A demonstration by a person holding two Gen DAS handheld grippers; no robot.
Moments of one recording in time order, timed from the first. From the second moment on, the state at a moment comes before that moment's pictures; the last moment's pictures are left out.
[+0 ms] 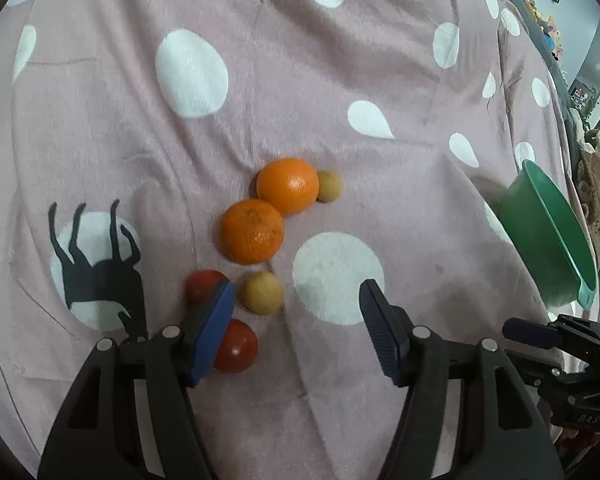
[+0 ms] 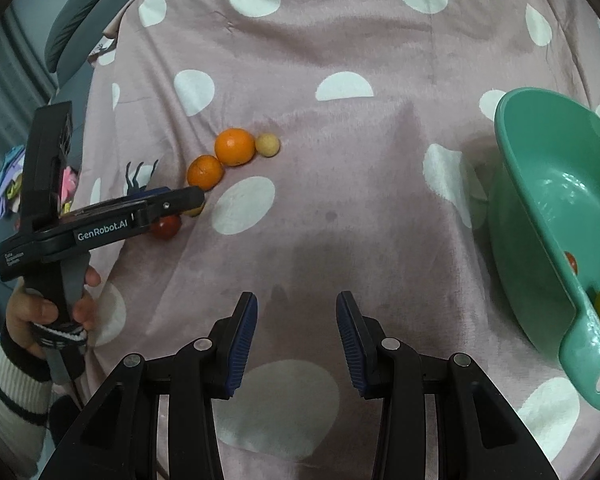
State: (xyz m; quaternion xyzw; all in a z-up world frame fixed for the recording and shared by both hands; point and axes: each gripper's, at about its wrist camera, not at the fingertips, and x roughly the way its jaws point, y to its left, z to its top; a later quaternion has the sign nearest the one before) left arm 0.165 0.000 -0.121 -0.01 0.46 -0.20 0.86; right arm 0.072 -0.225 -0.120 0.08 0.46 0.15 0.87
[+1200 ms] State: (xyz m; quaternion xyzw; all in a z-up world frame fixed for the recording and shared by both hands) left arm 0.204 0.024 -0.102 -0.06 0.44 -0.15 0.89; right arm 0.168 -0.165 -0.100 0.02 0.45 0.18 0.88
